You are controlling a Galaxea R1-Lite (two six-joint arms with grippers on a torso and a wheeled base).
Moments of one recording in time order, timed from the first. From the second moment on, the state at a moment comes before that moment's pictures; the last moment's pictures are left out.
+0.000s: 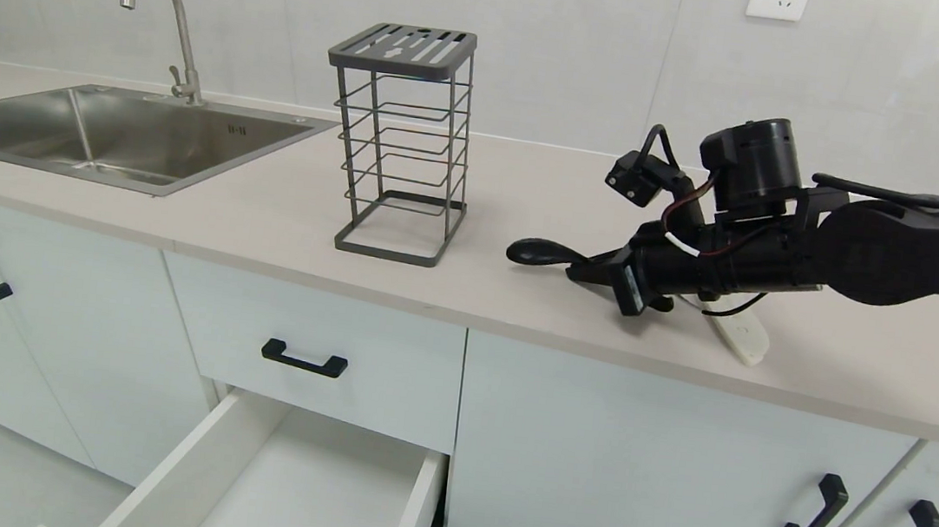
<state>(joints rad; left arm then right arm) 0.00 0.00 0.00 0.00 0.01 -0.03 0.43 1.95 -1.44 0.13 0.37 -0.34</state>
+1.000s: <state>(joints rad) 0.00 0.00 0.00 0.00 0.01 -0.03 1.03 1.83 -1.44 0.16 0.11 -0.23</state>
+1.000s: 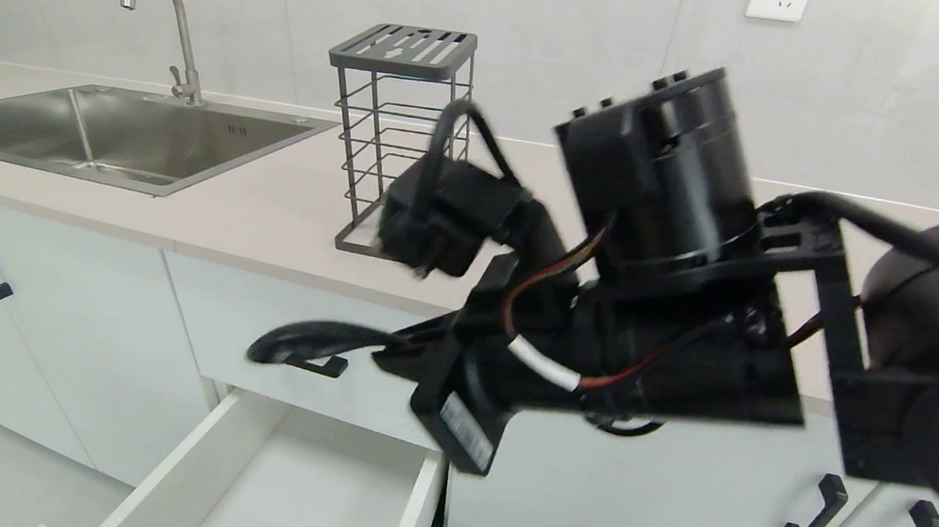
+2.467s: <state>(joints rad) 0.00 0.00 0.00 0.00 0.01 -0.03 1.22 2.48 -1.62 -0.15 -0.13 -0.07</state>
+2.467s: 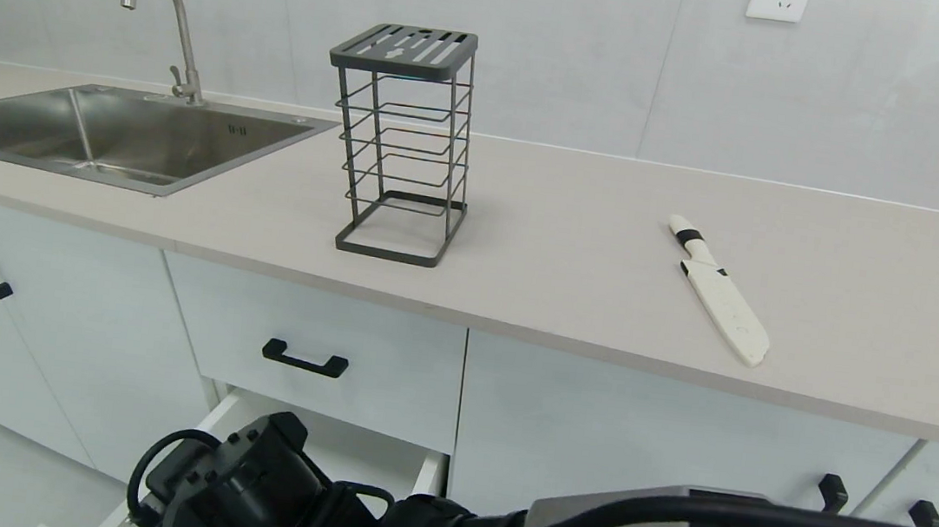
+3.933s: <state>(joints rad) 0.00 0.00 0.00 0.00 0.01 -0.03 1.16 2.66 -1.61 -0.26 -0.07 -0.01</state>
